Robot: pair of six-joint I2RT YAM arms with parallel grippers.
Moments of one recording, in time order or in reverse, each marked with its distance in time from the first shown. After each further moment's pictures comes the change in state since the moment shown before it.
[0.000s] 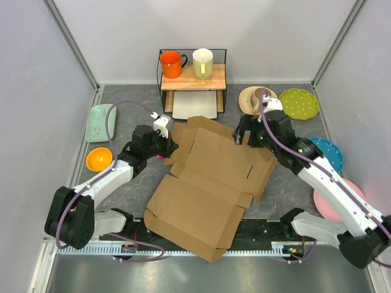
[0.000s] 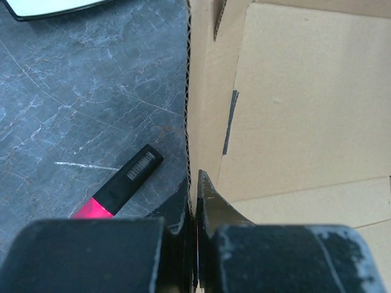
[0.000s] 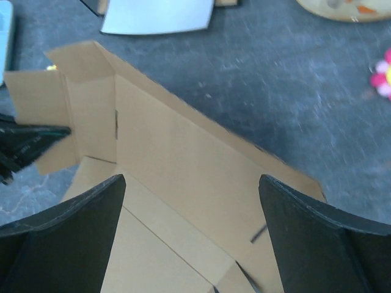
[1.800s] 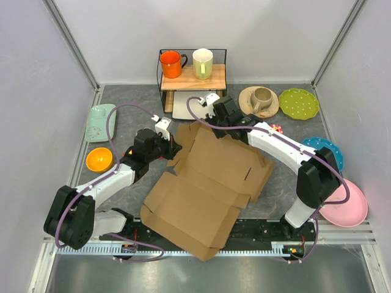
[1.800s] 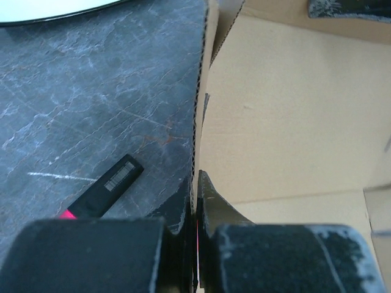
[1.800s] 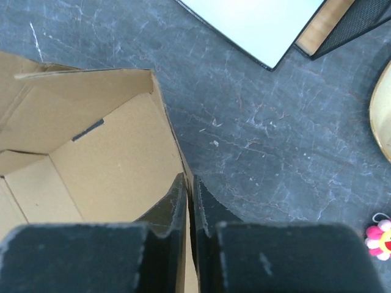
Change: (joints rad) left arm -0.037 -0.019 -0.092 0.179 -0.008 -0.079; right arm 0.080 0.657 0.310 0.185 -0.095 -0.569
